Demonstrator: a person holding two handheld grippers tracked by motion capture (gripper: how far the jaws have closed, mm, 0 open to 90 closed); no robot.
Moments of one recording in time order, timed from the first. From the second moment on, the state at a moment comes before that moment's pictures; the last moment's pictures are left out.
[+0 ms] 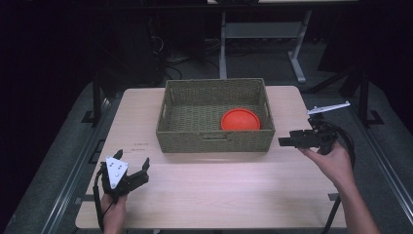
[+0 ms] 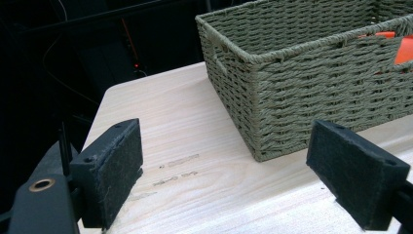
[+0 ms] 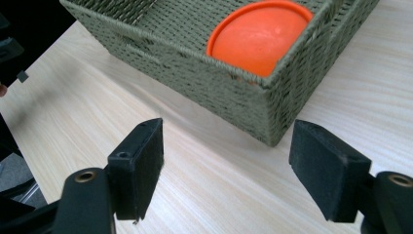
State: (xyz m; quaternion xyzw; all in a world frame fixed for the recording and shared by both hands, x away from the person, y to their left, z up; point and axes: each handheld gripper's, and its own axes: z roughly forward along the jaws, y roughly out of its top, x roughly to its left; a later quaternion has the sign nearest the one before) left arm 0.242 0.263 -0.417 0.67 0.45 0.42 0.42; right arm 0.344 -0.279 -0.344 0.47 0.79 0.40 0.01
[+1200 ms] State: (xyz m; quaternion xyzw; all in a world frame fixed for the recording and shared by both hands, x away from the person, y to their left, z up) left arm 0.243 0.263 -0.419 0.67 0.45 0.42 0.42; right arm 0.298 -0.303 -0.401 0.48 0.78 0.40 0.01
